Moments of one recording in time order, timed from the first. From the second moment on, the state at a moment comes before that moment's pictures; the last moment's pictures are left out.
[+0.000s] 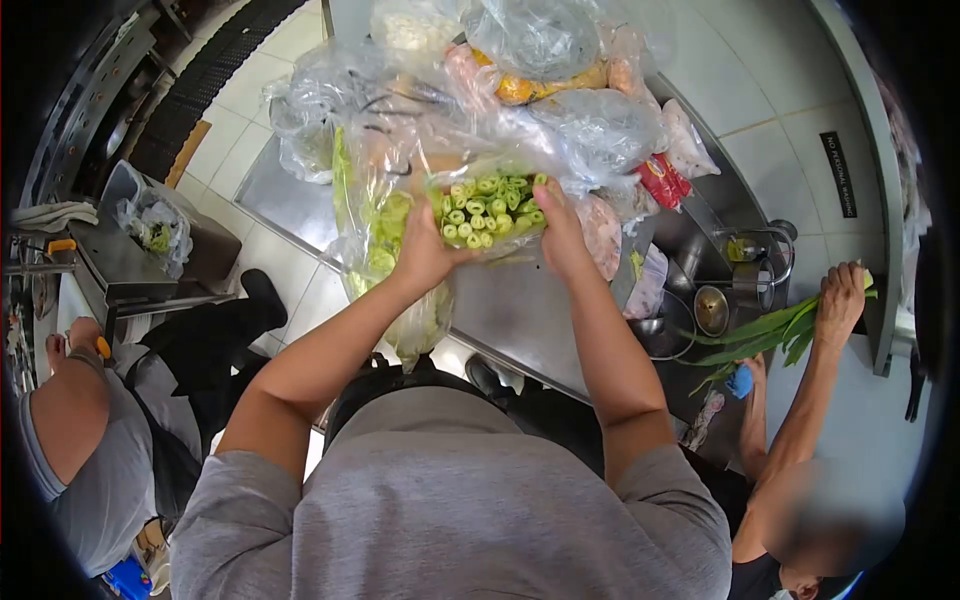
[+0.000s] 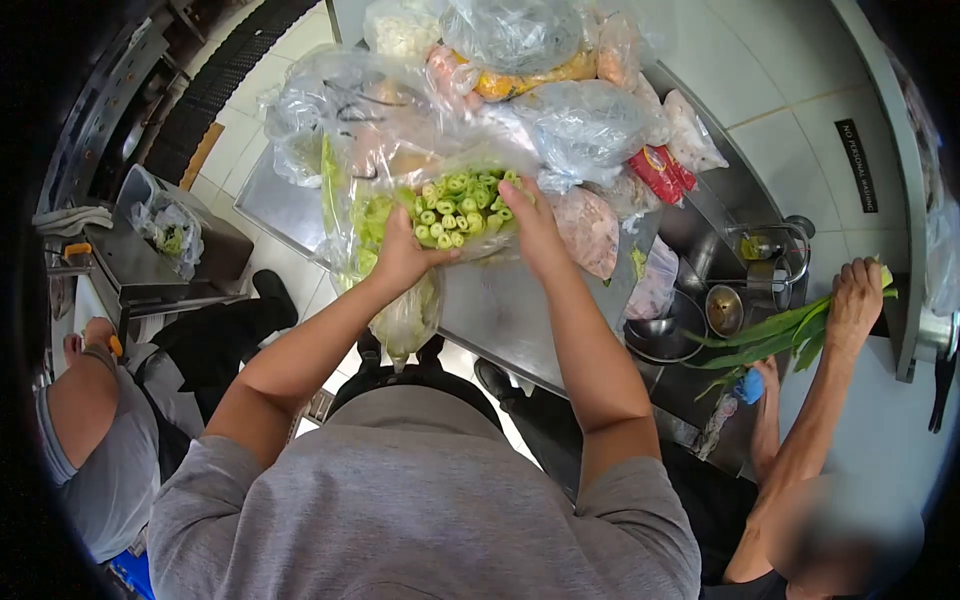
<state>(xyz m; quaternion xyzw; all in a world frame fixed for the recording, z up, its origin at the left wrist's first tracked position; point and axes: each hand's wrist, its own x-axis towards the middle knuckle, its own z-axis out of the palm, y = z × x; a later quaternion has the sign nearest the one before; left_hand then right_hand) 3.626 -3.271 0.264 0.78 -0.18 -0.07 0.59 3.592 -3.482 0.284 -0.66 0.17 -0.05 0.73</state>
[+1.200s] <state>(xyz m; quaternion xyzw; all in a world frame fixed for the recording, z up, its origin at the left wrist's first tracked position) 3.647 -3.242 0.281 0.74 -0.46 -0.05 0.49 3.580 -3.451 0.337 -0.85 -0.08 0.08 0.51</state>
